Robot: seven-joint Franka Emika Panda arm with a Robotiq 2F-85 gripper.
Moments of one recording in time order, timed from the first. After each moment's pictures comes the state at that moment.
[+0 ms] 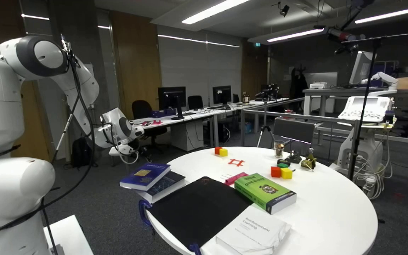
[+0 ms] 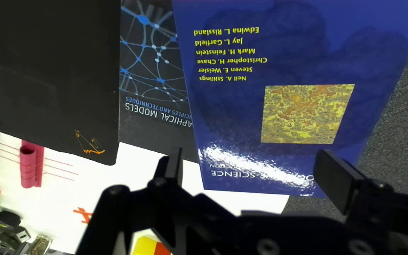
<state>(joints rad) 0.73 0.14 -0.28 -2.42 -0.68 2.93 0.72</state>
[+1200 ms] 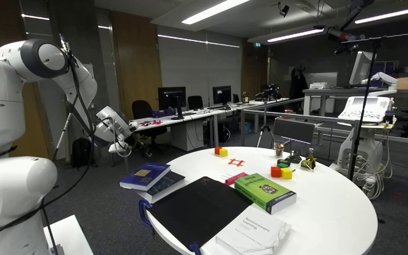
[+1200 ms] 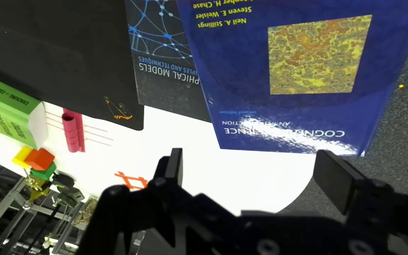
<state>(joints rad) 0.84 0.17 -0.31 -2.29 -1.01 2.76 1.17</state>
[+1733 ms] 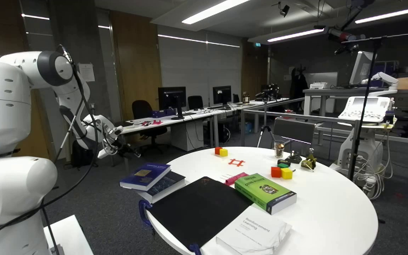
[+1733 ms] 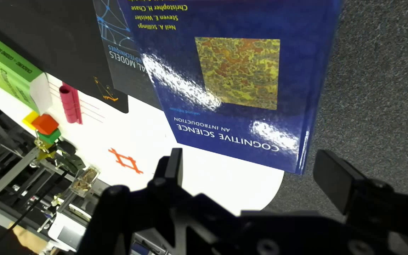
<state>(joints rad) 0.83 0.30 -0.06 -2.15 -1.13 2.47 1.32</state>
